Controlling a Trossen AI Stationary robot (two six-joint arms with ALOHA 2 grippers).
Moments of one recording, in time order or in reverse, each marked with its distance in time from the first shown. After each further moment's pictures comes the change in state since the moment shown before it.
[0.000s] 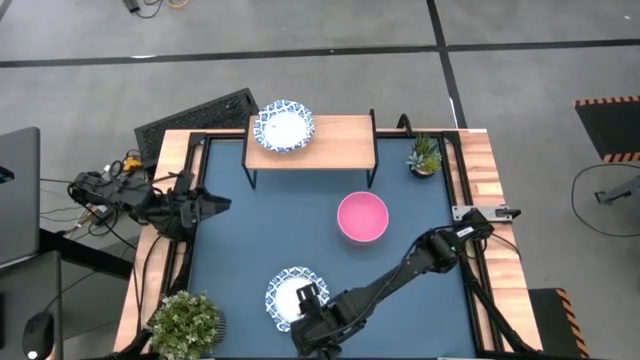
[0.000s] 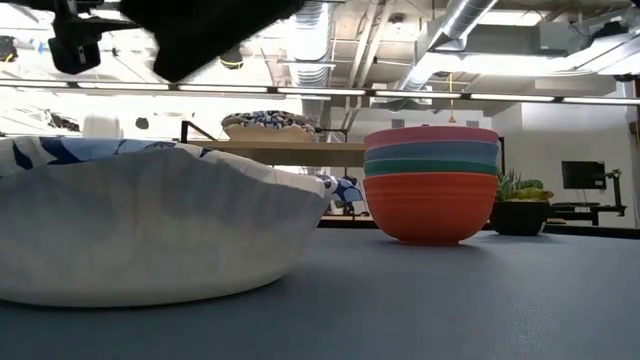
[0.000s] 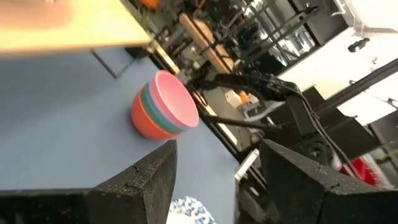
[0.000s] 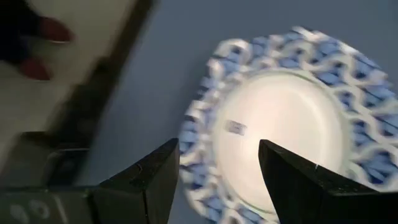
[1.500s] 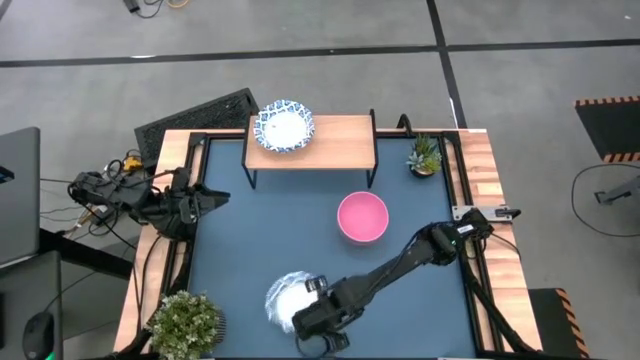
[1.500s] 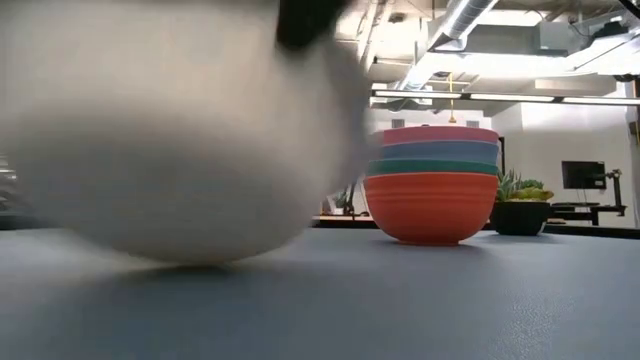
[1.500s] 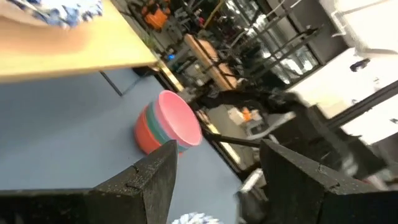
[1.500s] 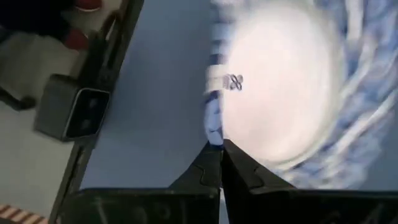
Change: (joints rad) left arm 0.000 0.000 0.000 0.038 -0.076 0.014; right arm -0.067 -0.066 0.021 -0.224 -0.128 0.039
